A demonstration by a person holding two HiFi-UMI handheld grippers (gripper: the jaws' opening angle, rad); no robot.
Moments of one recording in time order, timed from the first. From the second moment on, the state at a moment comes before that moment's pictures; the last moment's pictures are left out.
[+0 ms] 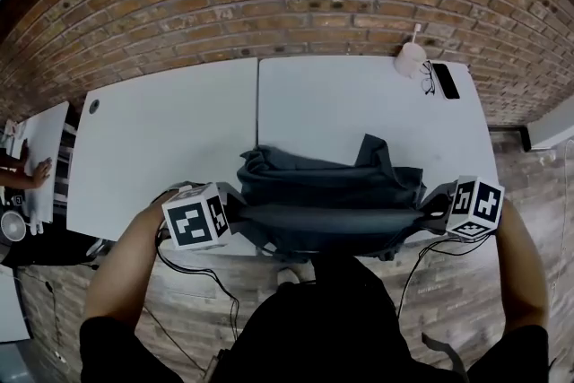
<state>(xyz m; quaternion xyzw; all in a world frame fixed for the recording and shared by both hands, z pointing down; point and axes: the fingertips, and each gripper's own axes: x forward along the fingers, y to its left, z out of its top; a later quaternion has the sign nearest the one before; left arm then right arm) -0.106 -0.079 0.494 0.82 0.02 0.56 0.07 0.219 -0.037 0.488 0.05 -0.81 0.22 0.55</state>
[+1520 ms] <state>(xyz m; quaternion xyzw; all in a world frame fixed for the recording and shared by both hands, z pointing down) -0.153 -0.277 0.524 0.84 -0.38 0.35 0.16 0.289 -0.182 0.487 0.45 -0.83 0.26 0.22</state>
